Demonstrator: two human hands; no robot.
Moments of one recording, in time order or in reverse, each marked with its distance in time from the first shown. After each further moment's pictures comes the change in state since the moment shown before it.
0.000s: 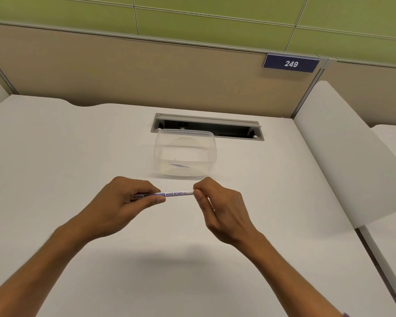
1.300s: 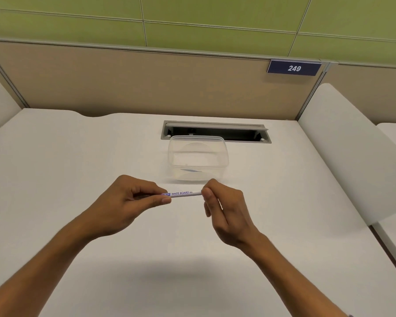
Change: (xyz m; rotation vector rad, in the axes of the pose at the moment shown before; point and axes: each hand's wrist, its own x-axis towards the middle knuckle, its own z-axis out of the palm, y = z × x) left_hand -0.012 0.003 -0.046 -0.165 -0.079 -0.056; right_hand 0.017 -0.042 0.021 0.245 0.114 0.070
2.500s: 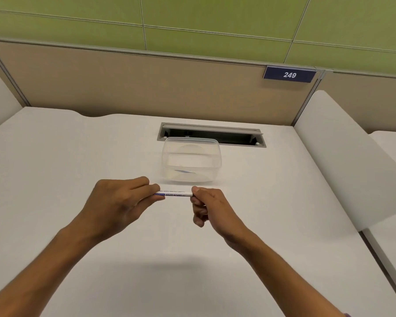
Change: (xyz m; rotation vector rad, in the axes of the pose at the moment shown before) left_hand -0.004 0.004 0.019 0.864 0.214 0.376; right_hand 0.004 -0.008 -0.017 0.614 -0.272 0.665
